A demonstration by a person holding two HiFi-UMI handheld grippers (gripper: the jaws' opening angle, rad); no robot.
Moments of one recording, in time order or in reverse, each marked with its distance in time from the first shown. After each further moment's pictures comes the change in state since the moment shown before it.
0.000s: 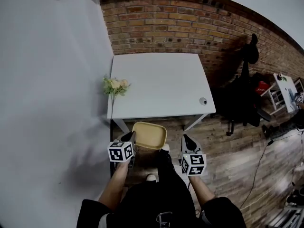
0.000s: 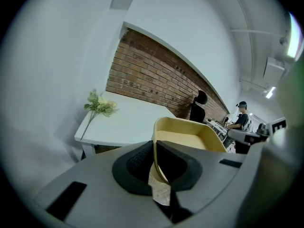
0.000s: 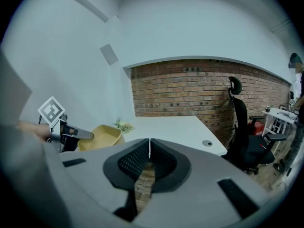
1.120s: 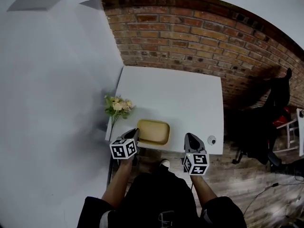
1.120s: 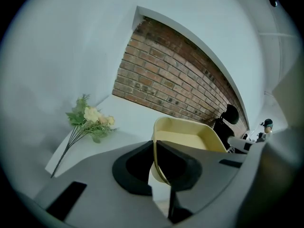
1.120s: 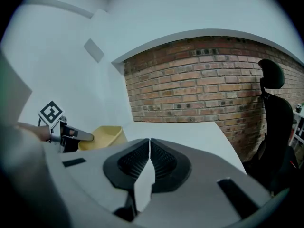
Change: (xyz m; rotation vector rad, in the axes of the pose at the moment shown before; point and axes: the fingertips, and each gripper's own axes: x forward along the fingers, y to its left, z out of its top) left arm 0.173 0.043 0.147 -0.173 -0.048 0.166; right arm 0.237 -0.104 0.102 -0.001 0.033 0.179
